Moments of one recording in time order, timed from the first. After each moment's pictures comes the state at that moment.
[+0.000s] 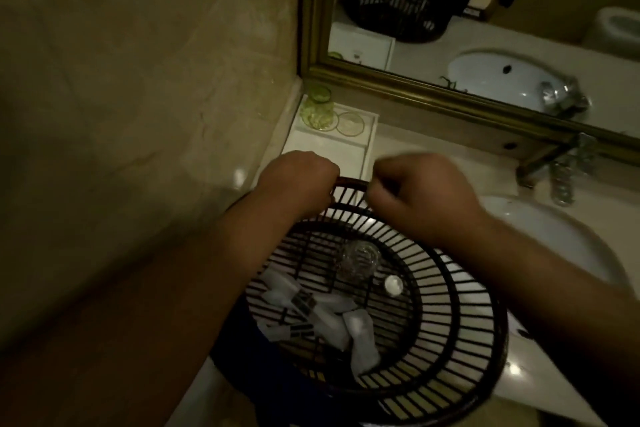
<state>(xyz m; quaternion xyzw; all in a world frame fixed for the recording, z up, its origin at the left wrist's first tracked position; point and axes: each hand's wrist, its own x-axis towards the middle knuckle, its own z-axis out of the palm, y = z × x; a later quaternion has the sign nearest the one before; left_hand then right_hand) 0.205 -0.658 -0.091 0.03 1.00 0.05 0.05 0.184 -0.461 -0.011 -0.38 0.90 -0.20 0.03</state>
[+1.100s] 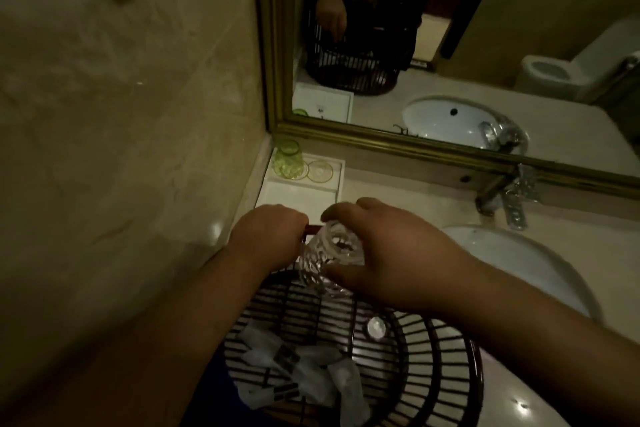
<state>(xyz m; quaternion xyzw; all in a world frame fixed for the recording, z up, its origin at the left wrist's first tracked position) 0.203 -0.663 -0.090 0.04 1.00 0.06 0.06 0.213 -0.455 0.040 -0.37 0.91 -0.13 0.12</state>
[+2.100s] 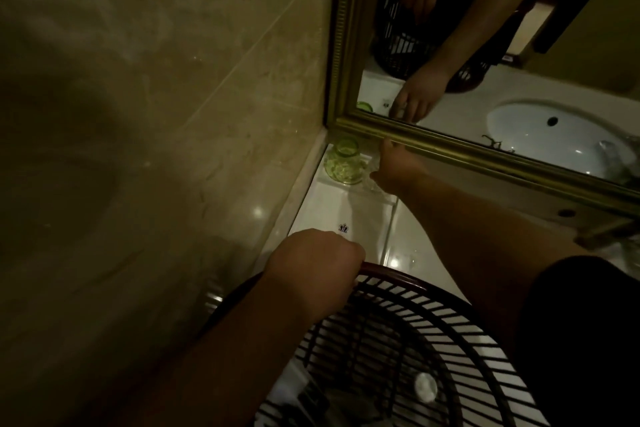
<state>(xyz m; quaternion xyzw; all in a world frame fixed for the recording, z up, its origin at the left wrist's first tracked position) 0.204 -0.663 -0.098 0.05 1.00 0.05 0.05 -0.064 -0.582 -0.180 -0.23 0.96 -0.07 0.12</state>
